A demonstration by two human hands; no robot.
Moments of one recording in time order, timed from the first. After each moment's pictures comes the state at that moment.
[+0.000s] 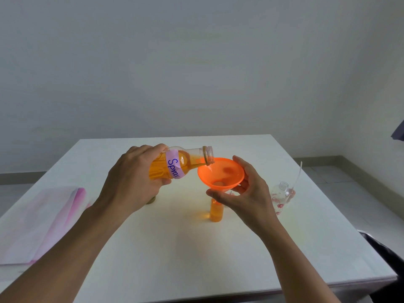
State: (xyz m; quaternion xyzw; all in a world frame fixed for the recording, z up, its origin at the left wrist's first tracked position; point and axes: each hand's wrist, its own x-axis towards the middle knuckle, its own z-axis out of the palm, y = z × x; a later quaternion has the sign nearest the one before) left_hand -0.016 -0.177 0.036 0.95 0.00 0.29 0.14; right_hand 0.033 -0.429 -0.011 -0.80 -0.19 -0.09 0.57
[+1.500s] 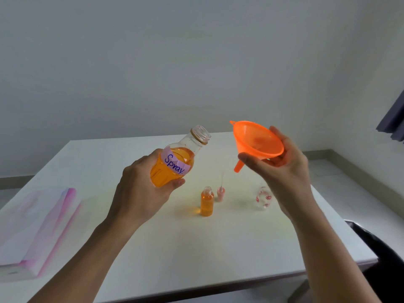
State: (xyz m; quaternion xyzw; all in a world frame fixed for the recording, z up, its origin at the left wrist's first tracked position) left_hand -0.031 -0.219 0.022 0.90 0.00 0.28 0.33; right_hand 0.030 -0.485 0.041 -0.73 -0.10 -0.17 0.66
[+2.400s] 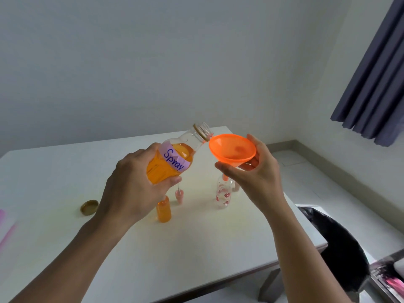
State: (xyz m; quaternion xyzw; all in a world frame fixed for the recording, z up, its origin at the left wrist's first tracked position) left_hand 0.002 -0.303 0.037 0.92 -0.05 0.26 0.28; right_hand 0.054 -0.546 0.014 -0.79 -0.06 -0.19 0.58
